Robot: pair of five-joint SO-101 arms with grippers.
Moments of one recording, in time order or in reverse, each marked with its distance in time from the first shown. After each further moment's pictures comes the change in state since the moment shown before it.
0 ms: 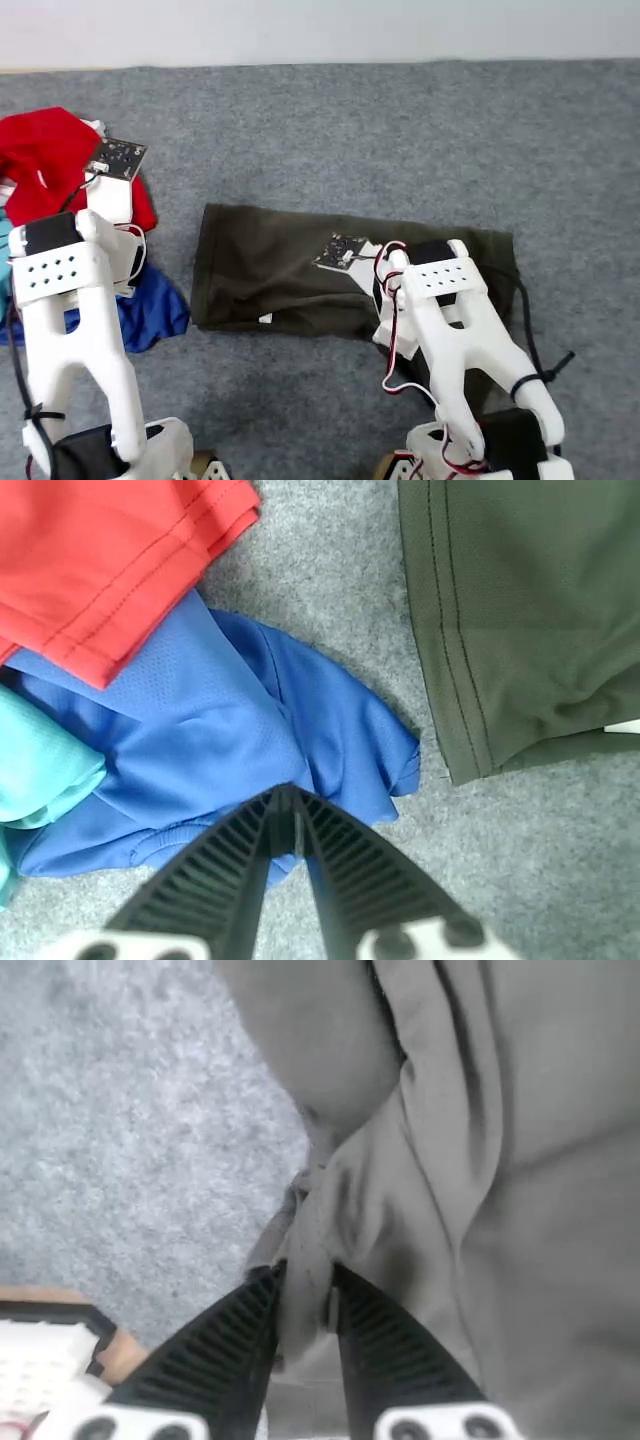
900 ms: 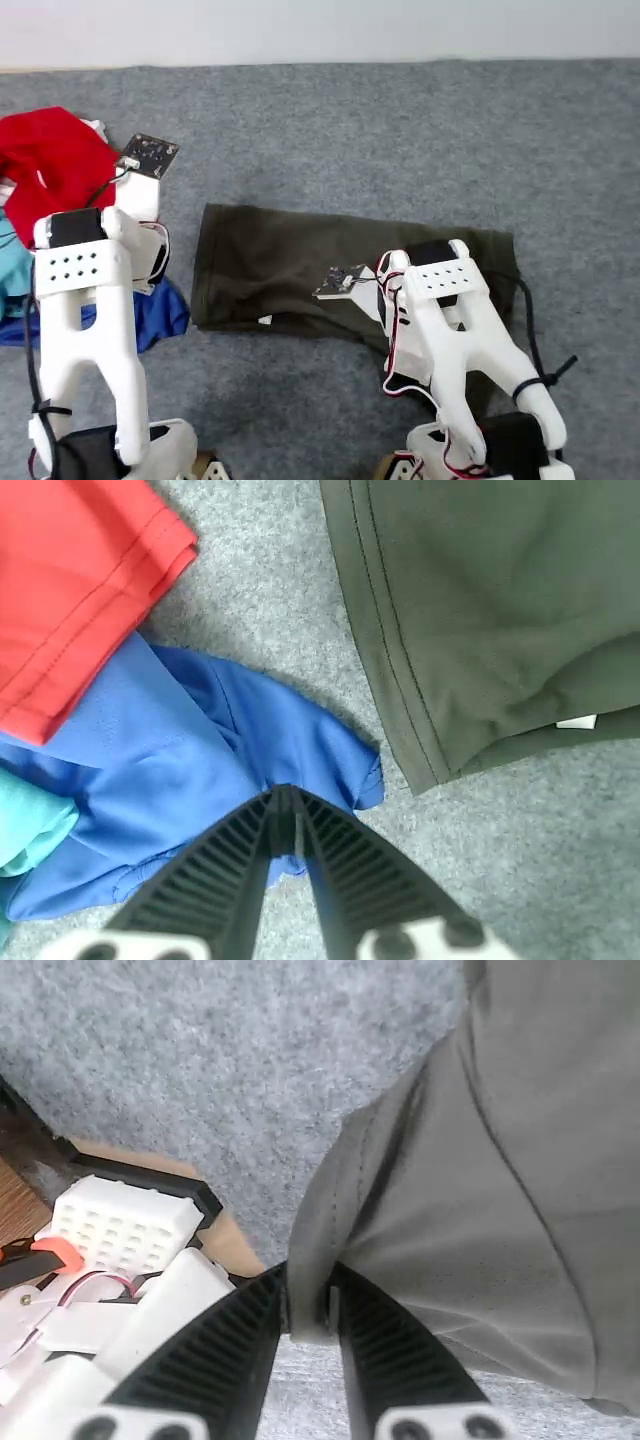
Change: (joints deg) left arm 6.1 0.0 0.0 0.0 0.0; right arm -0.1 -1.0 0.0 17.0 5.9
